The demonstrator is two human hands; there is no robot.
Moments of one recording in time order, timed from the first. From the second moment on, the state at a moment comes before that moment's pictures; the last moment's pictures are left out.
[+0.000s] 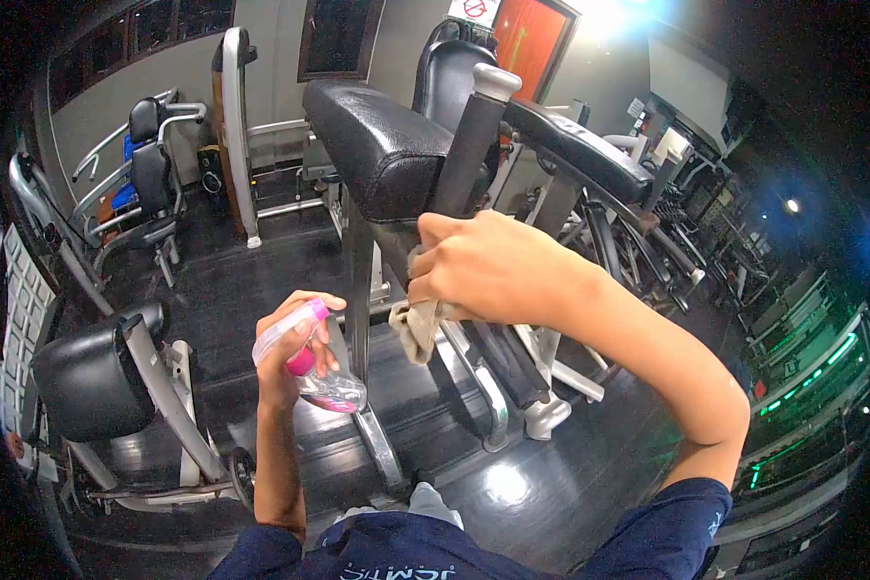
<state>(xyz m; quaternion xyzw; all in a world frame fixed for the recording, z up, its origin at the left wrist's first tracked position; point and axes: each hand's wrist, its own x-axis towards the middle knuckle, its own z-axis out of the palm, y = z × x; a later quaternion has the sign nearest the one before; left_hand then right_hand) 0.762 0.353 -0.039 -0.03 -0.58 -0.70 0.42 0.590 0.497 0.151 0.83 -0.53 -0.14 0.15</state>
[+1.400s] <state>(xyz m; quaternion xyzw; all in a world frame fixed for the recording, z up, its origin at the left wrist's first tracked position) 0.755 0.425 -0.016 0.00 -0.63 -0.68 0.37 0.528 0.534 0.044 0.57 -0.60 0.55 -0.12</state>
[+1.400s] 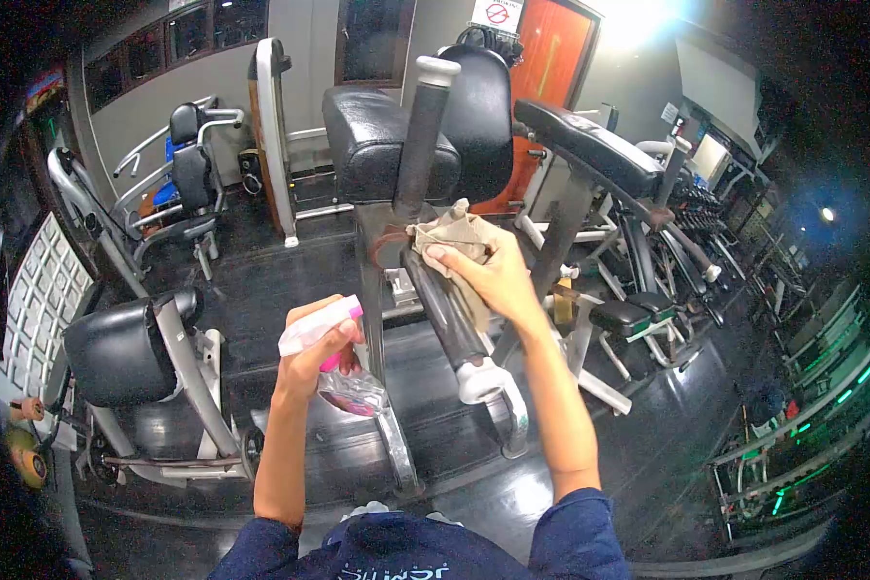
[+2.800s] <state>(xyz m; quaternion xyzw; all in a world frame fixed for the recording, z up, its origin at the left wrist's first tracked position) 0.766 0.533 0.010 0.09 -0.63 -0.59 0.49 0.576 0.606 0.002 0.54 -0.39 0.73 -0.17</state>
